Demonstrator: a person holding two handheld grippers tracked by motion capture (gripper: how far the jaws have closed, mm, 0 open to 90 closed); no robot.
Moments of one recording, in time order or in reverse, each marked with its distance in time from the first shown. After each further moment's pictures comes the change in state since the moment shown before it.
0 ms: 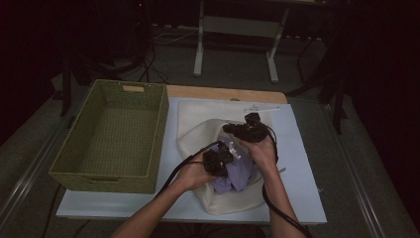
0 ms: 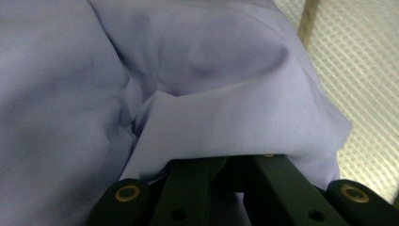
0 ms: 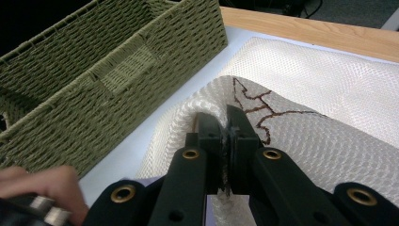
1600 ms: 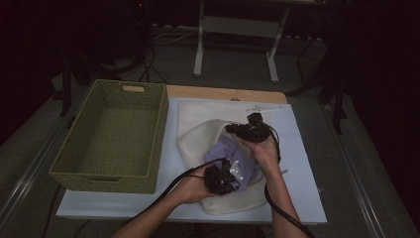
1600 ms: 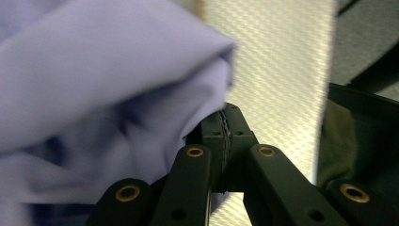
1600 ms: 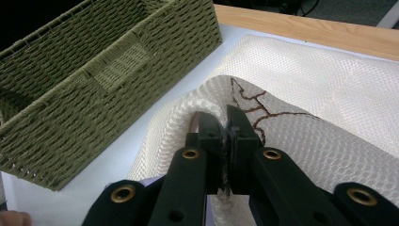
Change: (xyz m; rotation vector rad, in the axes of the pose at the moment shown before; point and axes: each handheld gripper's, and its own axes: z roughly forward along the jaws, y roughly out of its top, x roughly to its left) left arm -0.034 -0.015 0.003 0.006 -0.098 0.161; right arm -0.007 -0.002 -0.004 0.004 -0.008 0.003
